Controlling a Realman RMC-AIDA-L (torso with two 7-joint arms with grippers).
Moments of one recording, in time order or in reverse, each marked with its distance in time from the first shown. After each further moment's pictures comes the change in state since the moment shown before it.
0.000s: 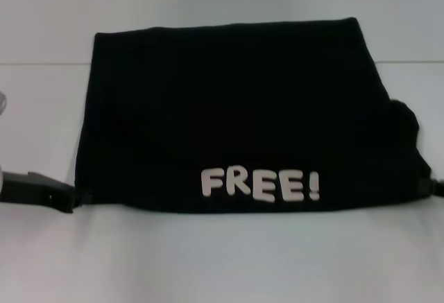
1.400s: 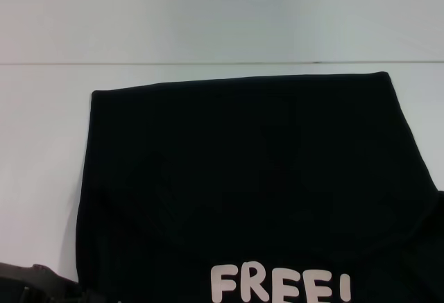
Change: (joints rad) left arm 0.065 0.037 -0.167 -0.083 -0.014 0.513 0.173; right arm -0.260 -0.022 0.109 -0.025 -0.104 -0.397 -0.169
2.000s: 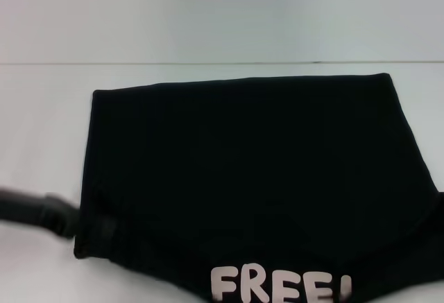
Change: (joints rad) left arm -0.153 0.063 -0.027 -0.079 -0.022 -0.093 -0.048; right arm 0.150 -0.028 0.073 -0.001 0.008 -0.003 -0.005
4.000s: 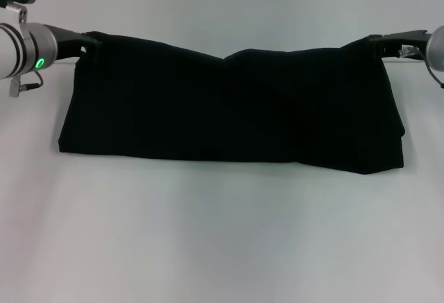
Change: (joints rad) left arm -0.267 -0.030 0.270 -0.288 0.007 -1.352 -0.150; right arm 0.602 0.087 -0.195 0.263 0.002 1.189 0.102
